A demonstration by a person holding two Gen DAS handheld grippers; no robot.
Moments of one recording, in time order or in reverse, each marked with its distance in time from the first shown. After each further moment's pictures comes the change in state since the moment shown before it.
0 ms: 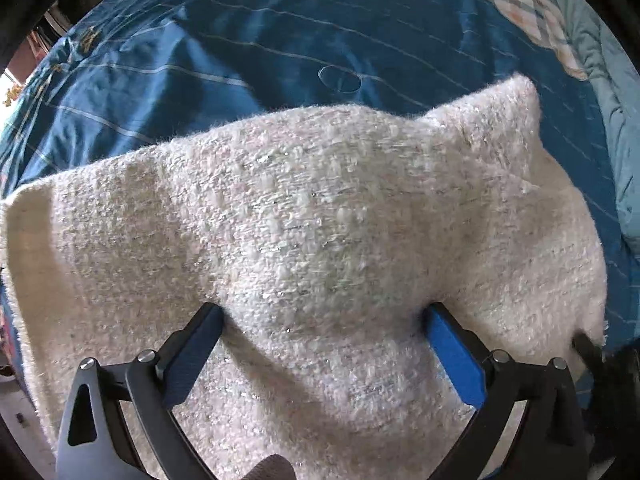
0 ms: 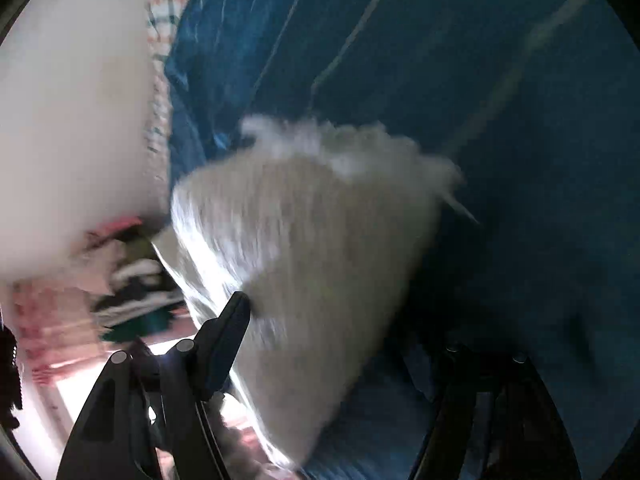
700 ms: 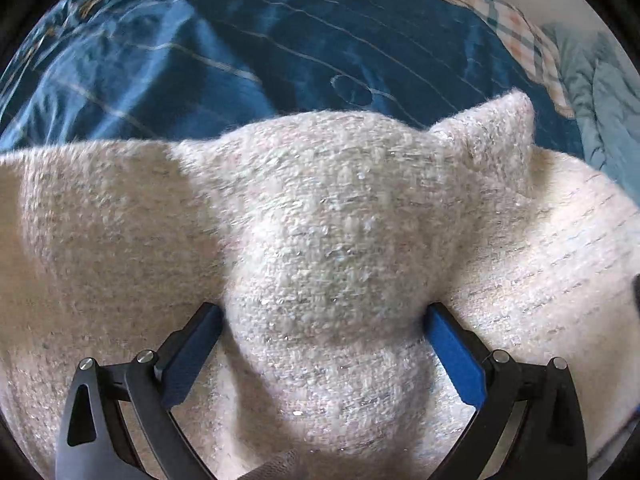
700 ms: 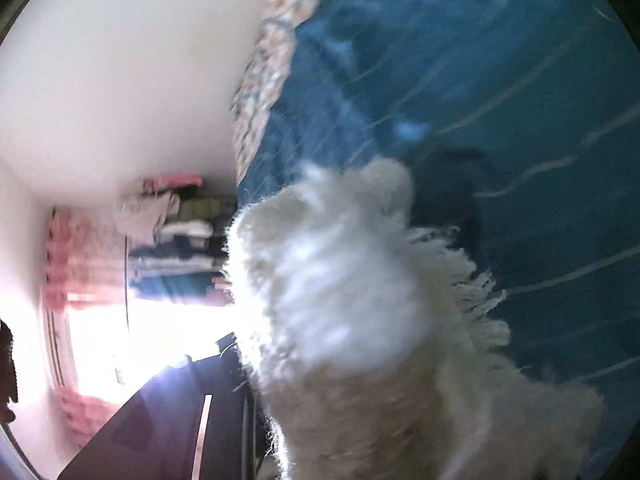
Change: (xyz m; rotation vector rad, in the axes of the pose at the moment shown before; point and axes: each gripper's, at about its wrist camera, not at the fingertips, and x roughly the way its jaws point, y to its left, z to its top) left arm -0.004 0.061 -0.008 -0.100 -0.009 -0.158; right arm 0.038 0.142 -0.037 -0.289 0.031 0.140
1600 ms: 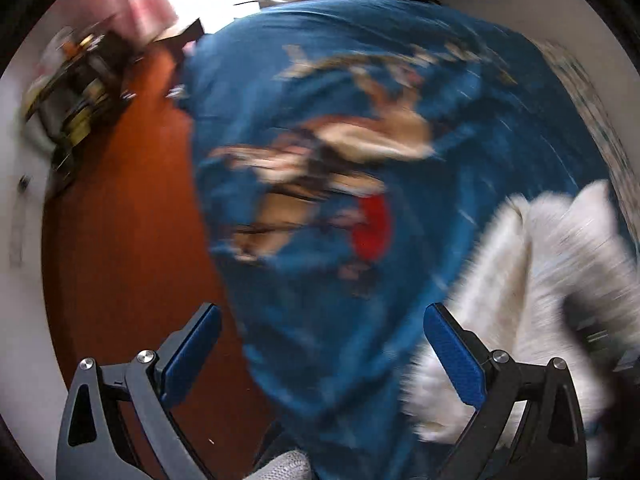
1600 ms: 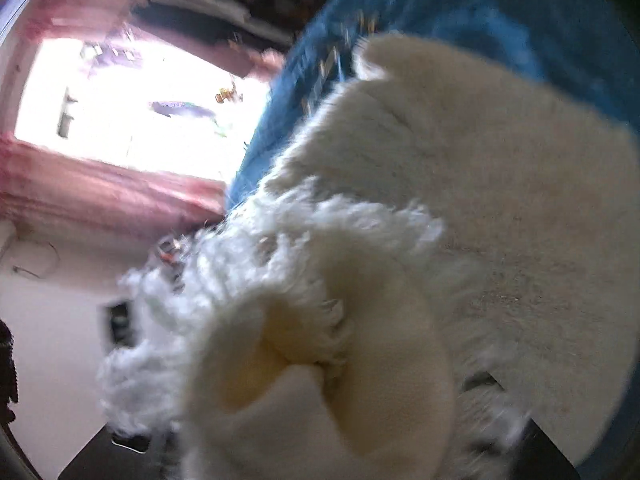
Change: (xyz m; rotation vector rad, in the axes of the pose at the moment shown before) left arm -0.238 0.342 -0.175 -0.692 -0.186 0.367; right arm 0.285 0.186 -0.292 -0.609 0.632 -0.213
